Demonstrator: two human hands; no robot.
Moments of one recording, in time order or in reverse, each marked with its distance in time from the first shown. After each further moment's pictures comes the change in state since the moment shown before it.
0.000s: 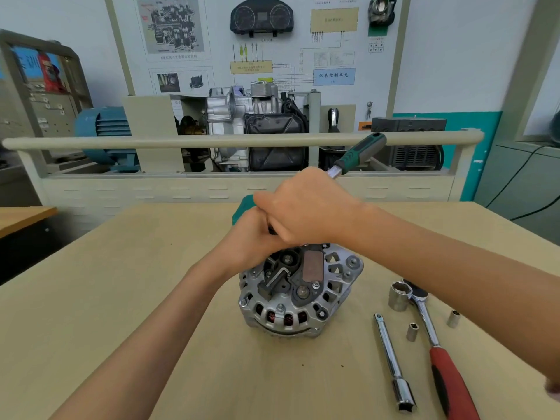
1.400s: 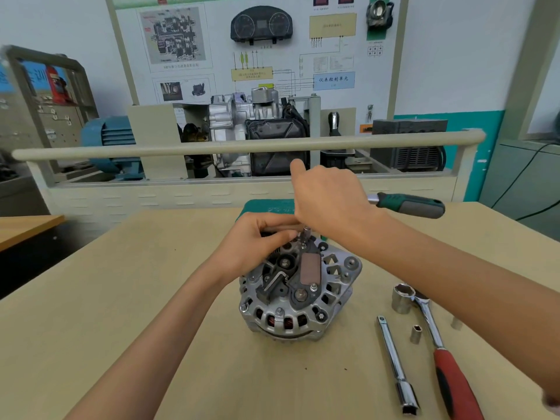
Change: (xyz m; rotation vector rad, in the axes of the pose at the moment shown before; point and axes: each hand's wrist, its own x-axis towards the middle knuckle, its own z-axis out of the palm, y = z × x) left_hand -0.004 -0.004 0.000 -0.188 -0.010 0.015; right_hand -0.004 0.011 0.011 0.111 0.071 0.499
